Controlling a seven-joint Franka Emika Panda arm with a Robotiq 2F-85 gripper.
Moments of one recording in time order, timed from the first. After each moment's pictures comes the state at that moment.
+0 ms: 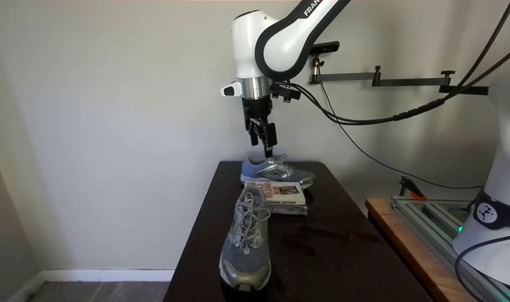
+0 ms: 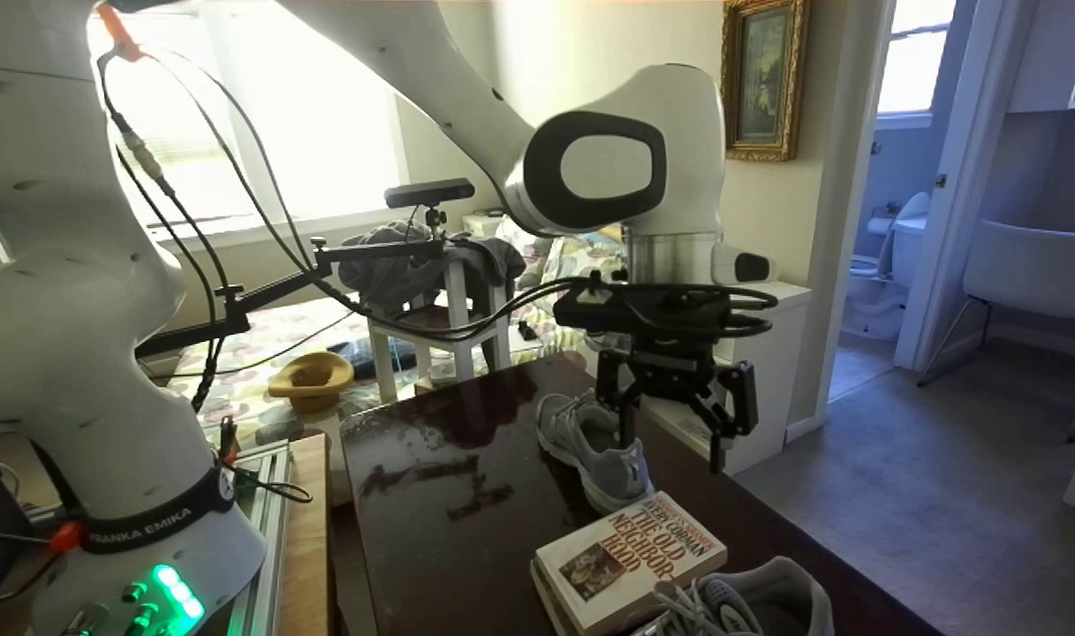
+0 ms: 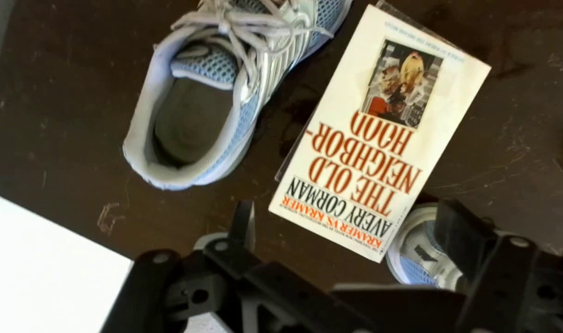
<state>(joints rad) -0.21 0.16 -0.18 -2.19 -0.25 2.32 -0.68</state>
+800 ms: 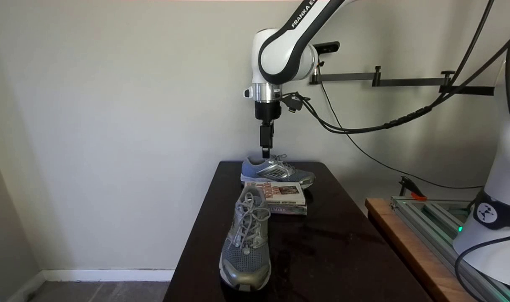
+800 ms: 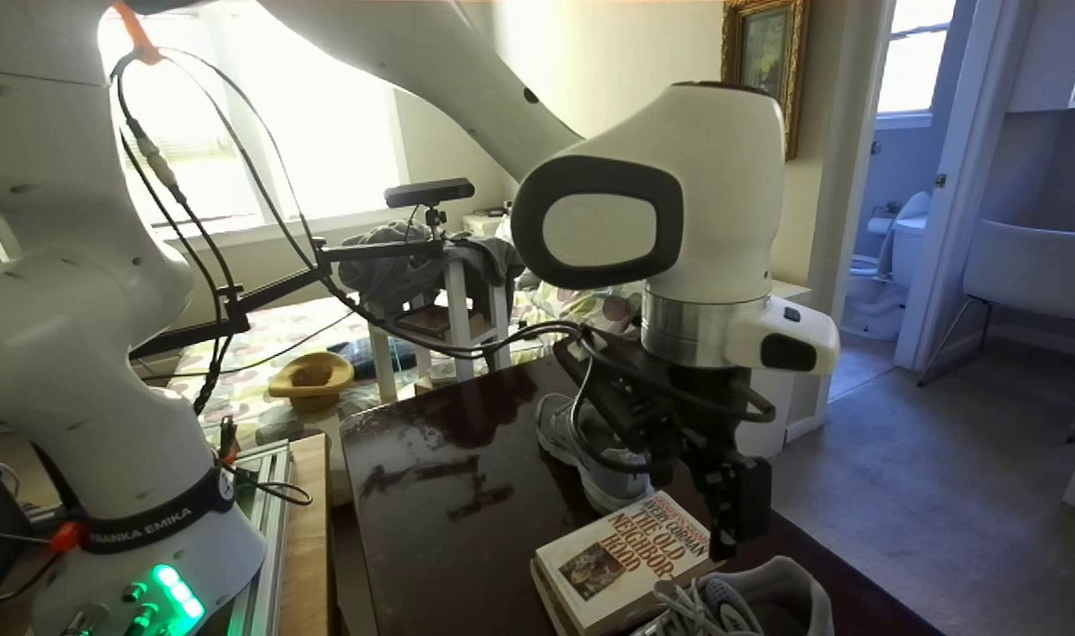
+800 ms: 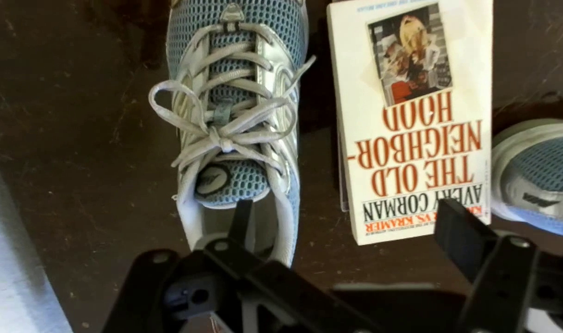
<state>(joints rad) -0.31 0.22 -0.23 -2.19 0.00 2.41 -0.41</state>
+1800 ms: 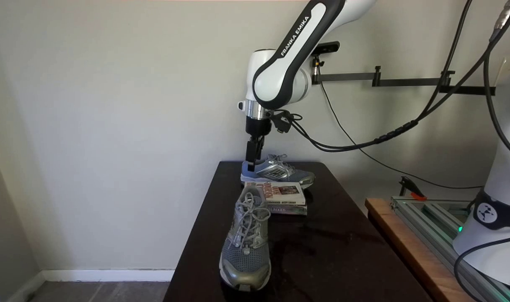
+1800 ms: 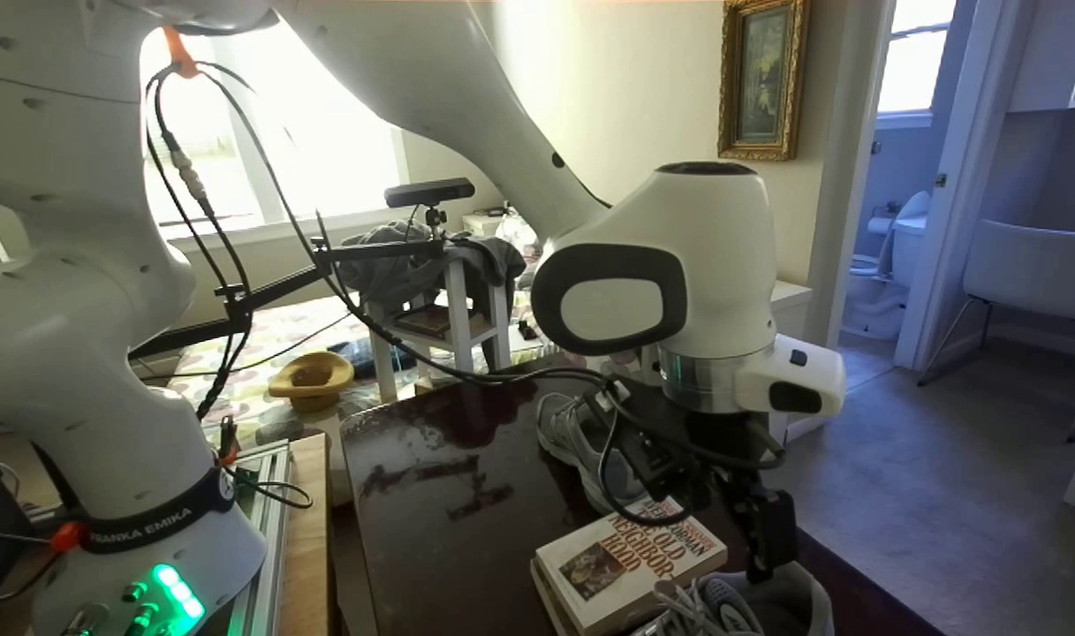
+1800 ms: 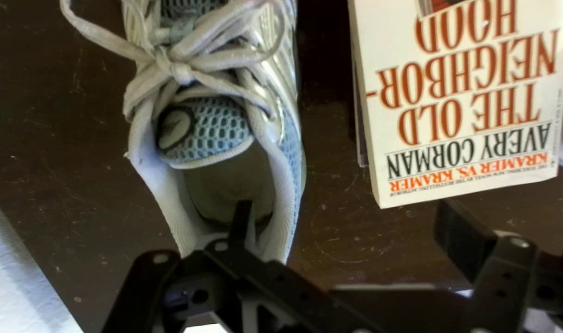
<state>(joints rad) -0.34 0.35 -0.17 -2.18 0.04 2.65 -0.36</state>
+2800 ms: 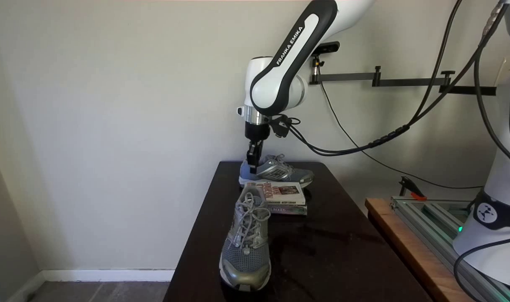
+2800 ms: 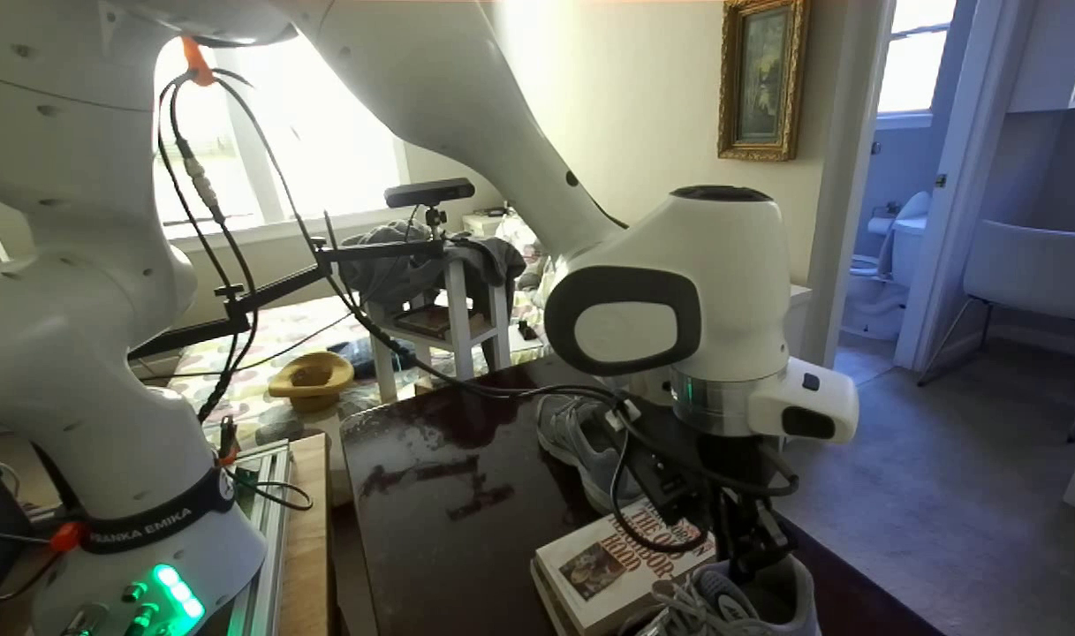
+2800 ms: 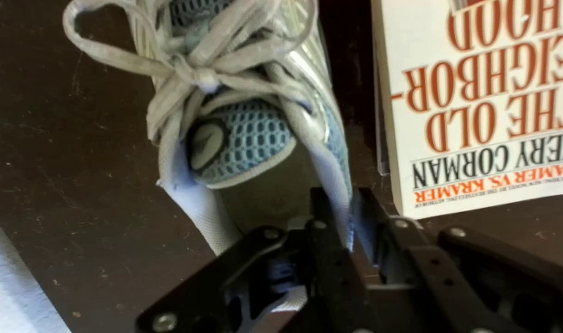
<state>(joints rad) -0.35 0.40 -0.17 -2.14 0.04 2.65 -0.36</state>
